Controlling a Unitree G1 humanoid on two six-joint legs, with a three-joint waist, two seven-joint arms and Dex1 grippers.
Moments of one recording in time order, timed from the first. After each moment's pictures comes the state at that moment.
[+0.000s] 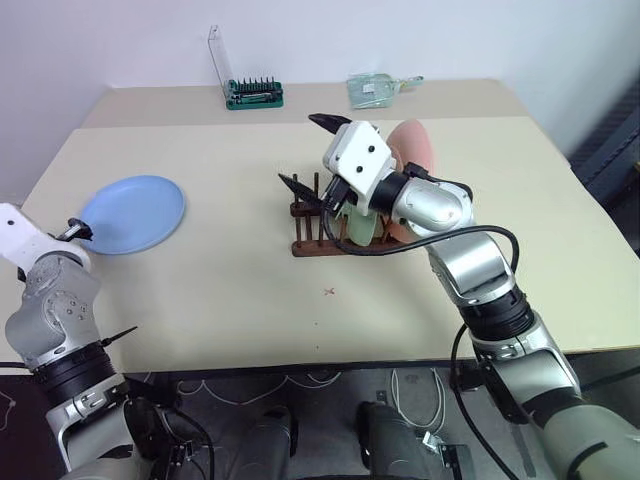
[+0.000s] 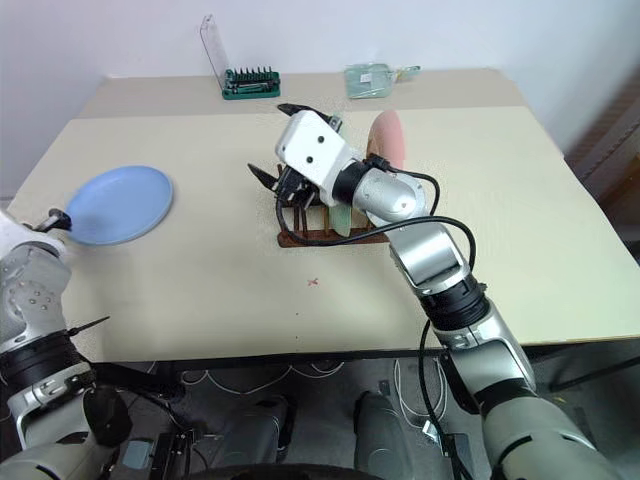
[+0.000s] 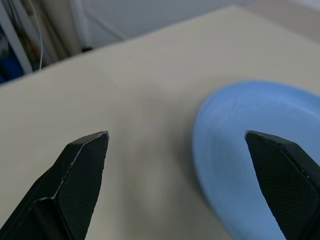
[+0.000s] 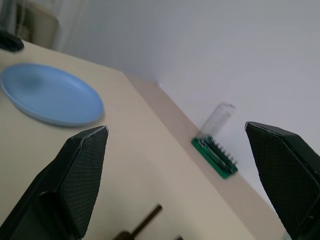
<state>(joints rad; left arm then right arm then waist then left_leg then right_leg) -0.48 0.39 0.73 0.03 -0.42 0.76 0.40 -0.82 -0.36 0.31 -0.13 0.06 0.25 0.52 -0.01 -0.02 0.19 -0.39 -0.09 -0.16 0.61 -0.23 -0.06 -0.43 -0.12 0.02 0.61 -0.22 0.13</state>
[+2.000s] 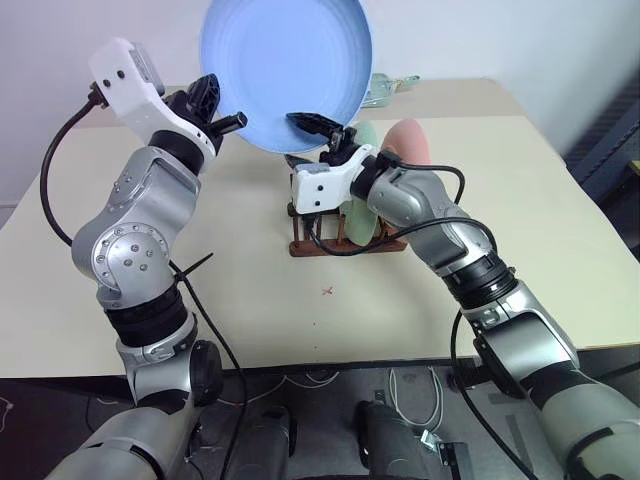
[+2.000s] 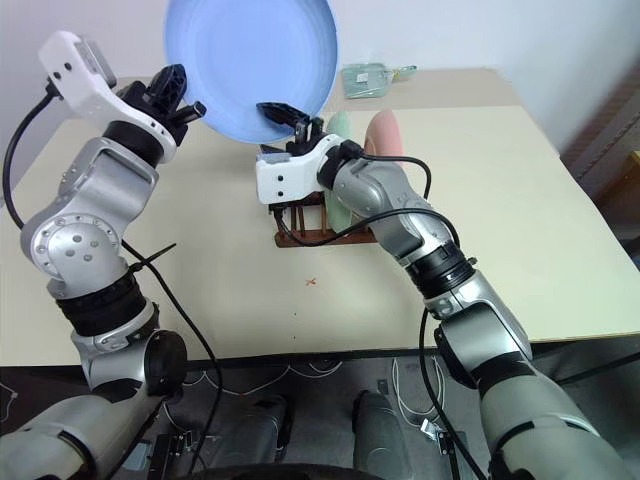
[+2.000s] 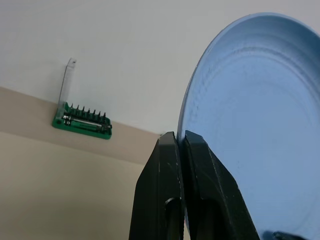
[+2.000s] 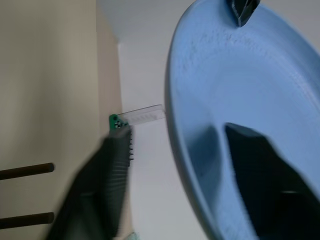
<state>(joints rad) -0.83 0.19 0.39 -0.37 -0.76 0.89 0.27 -0.98 -0.38 0.42 0.23 -0.62 -0.22 0.34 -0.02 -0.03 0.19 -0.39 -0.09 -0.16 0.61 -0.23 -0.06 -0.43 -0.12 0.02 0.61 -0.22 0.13</state>
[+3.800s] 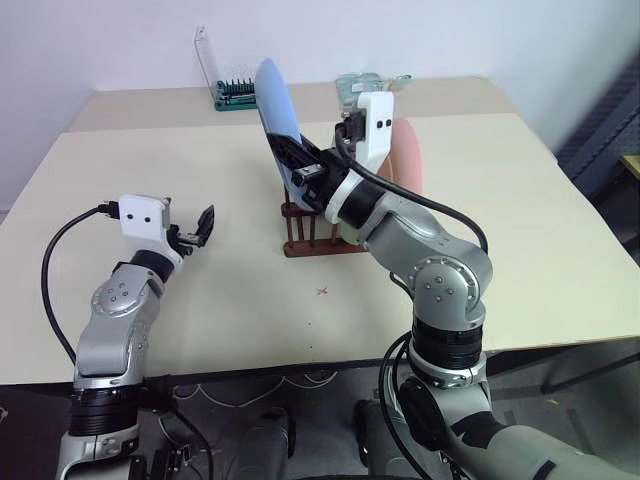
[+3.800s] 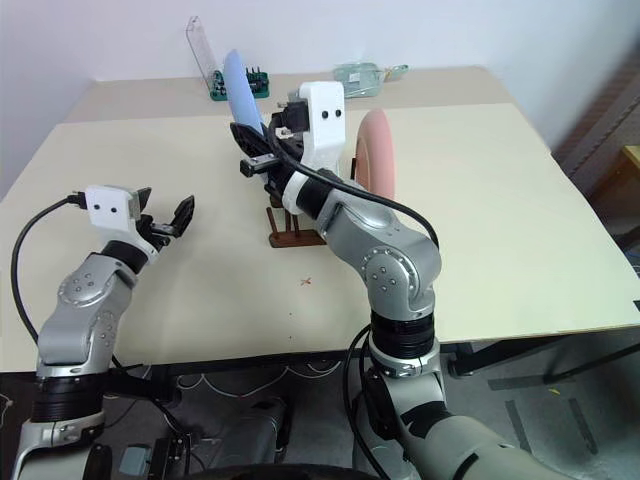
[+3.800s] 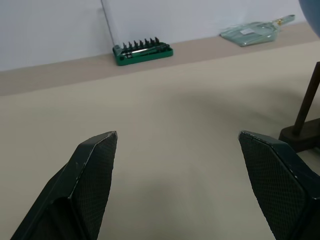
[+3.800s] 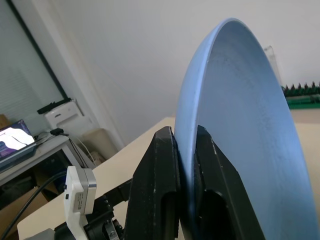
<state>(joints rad) -0.24 0.44 0.22 -0.17 -0.31 0.34 -0.23 -0.75 0.13 -0.02 -0.37 0.63 0.91 0.09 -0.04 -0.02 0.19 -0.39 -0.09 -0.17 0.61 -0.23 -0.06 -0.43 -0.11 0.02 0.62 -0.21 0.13</state>
